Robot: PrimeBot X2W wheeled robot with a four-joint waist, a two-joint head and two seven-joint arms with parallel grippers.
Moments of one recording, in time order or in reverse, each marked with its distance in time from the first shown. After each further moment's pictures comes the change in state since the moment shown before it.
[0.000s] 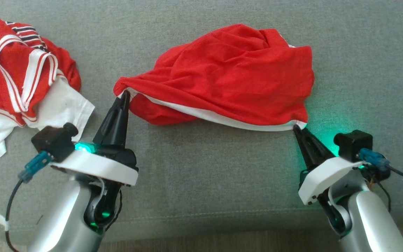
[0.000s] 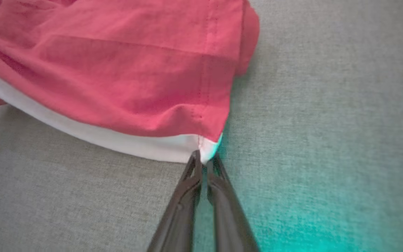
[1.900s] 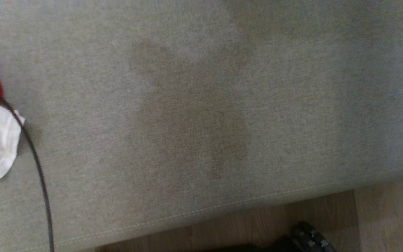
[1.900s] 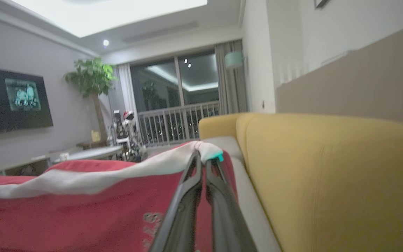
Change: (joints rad) left arm -1.234 0.135 -0.201 0.300 -0.057 -0.063 0.189; right arm -1.219 -0.091 -0.185 0.180 0.184 0.000 -0.039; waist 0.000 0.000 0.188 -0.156
